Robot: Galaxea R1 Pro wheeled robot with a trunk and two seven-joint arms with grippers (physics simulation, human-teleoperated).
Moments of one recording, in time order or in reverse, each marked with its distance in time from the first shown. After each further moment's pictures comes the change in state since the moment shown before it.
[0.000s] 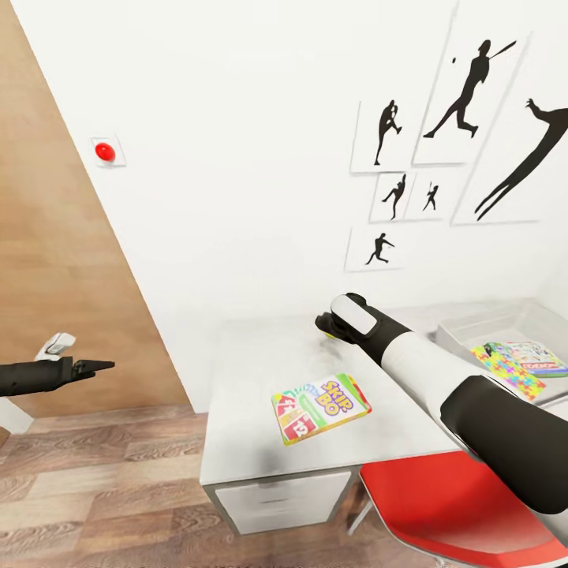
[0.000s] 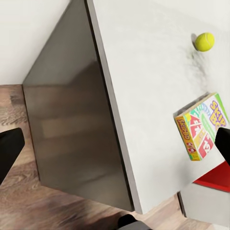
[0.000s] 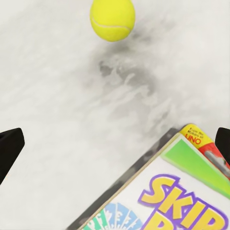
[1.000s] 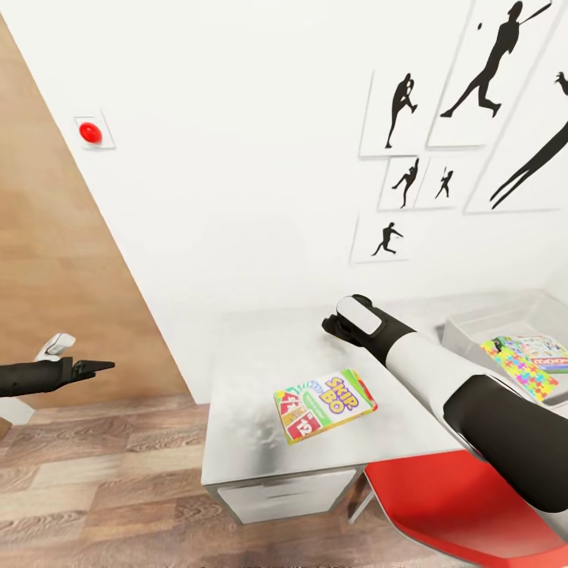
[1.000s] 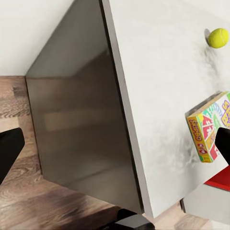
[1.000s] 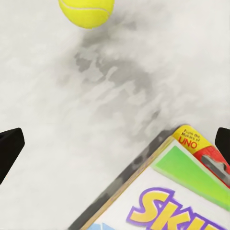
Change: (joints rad) left arm 0.002 -0.001 0.003 0.000 0.001 -0.002 0.001; right arm 0.000 -0.016 -0.005 0.029 -0.006 0.004 -0.008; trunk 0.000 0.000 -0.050
